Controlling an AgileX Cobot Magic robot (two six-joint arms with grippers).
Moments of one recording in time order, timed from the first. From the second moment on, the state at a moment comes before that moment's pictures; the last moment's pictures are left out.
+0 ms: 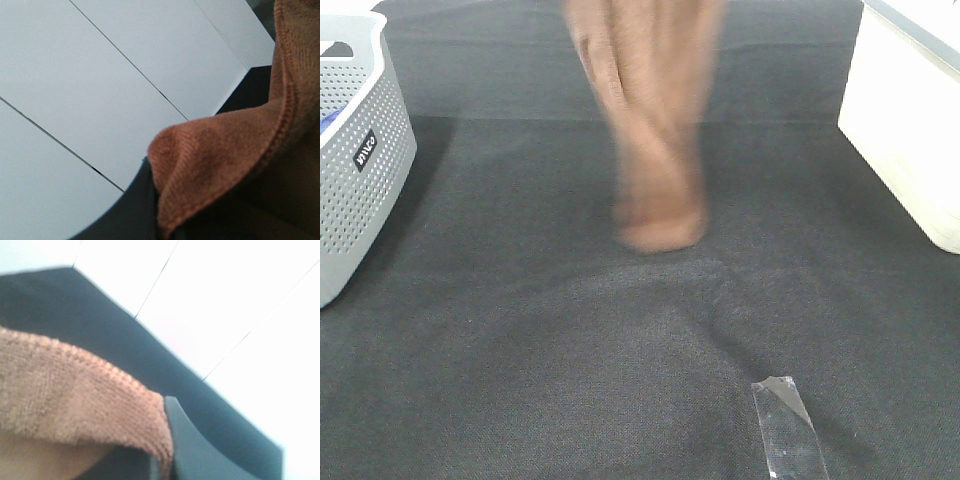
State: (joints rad) left arm -0.43 1.65 -1.82 -0.04 0.27 0.77; right arm 0.49 1.87 -2.29 -0.22 0.74 -0.37
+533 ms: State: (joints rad) left arm -0.32 1.89 -1.93 -0.03 -0.07 0.78; right arm 0.43 2.02 -2.29 -0.31 0.33 -0.23
